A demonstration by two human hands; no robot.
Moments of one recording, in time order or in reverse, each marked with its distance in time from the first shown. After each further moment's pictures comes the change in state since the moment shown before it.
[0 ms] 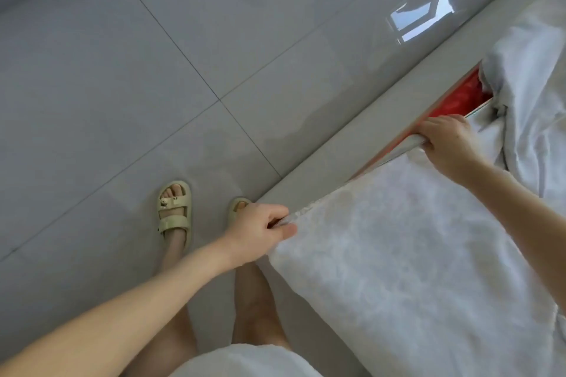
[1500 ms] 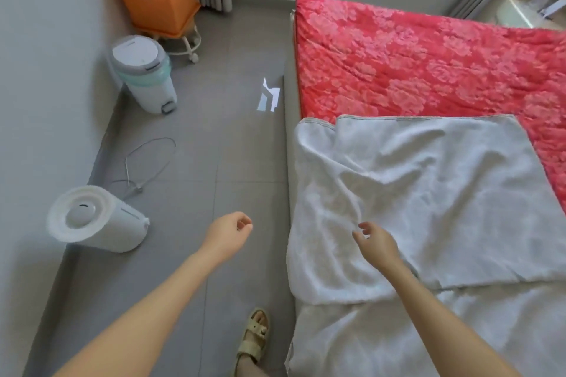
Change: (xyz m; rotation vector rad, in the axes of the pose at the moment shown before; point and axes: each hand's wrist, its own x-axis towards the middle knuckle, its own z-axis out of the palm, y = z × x) left_hand 0.370 0.459 -0.024 0.932 -0.144 0.175; right_hand 0.004 0.201 -0.105 1.068 0.148 1.318
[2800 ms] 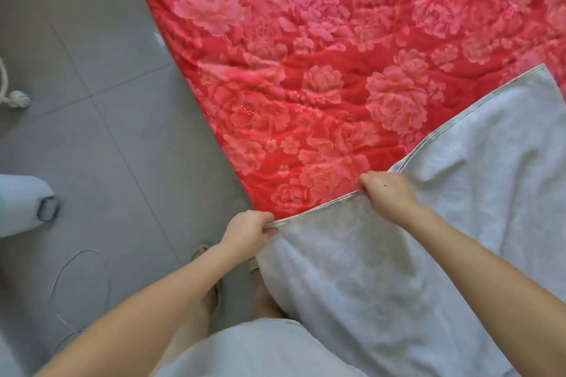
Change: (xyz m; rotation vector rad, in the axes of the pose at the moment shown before) left_hand 0.568 0.223 -0.006 0.447 -0.598 0.462; right_hand 0.510 -0.125 -0.159 -0.605 -0.073 -0.185
